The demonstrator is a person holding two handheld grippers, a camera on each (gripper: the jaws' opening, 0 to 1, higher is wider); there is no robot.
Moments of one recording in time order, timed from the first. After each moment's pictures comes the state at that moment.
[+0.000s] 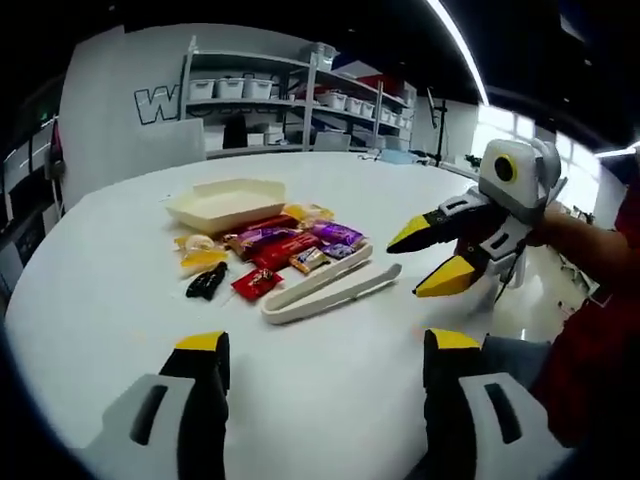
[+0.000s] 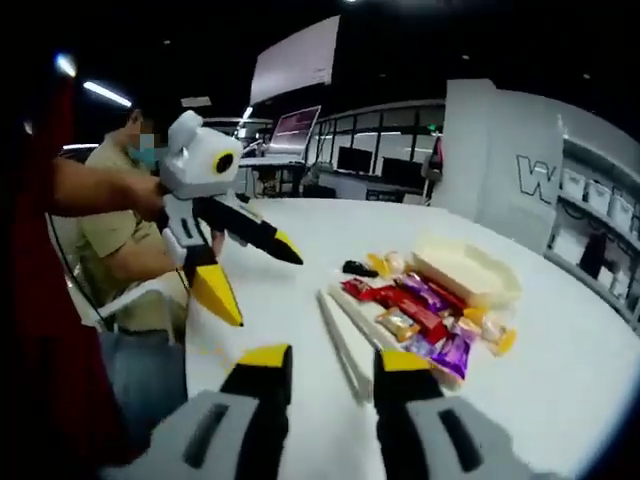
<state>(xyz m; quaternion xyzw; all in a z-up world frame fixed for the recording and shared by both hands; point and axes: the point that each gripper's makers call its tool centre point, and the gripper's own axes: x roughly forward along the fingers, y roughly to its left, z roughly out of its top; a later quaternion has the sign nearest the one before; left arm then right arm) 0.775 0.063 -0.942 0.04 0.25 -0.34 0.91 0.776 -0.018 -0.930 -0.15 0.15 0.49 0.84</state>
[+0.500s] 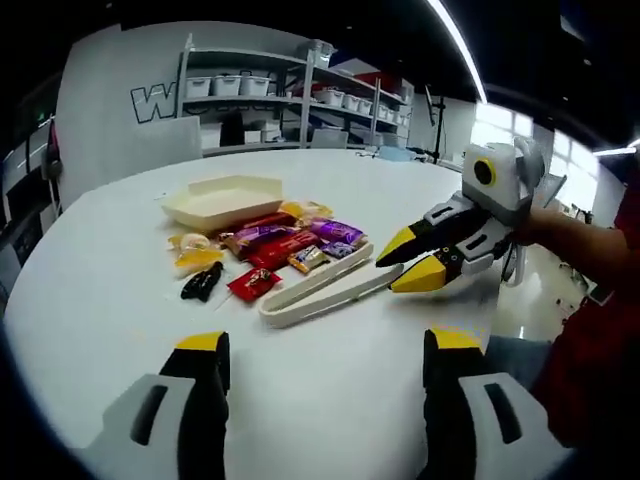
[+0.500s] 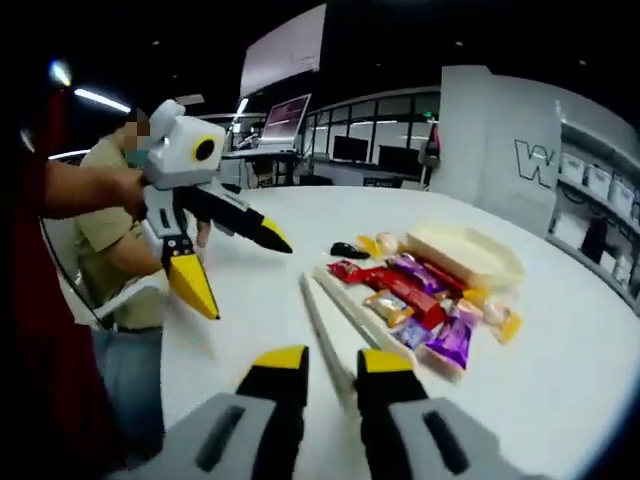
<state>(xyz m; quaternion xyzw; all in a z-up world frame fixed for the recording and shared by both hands) 0.780 0.063 -0.946 0.04 0.25 -0.34 0.90 0.794 -0.023 -0.952 -0.15 0.18 0.49 0.84</state>
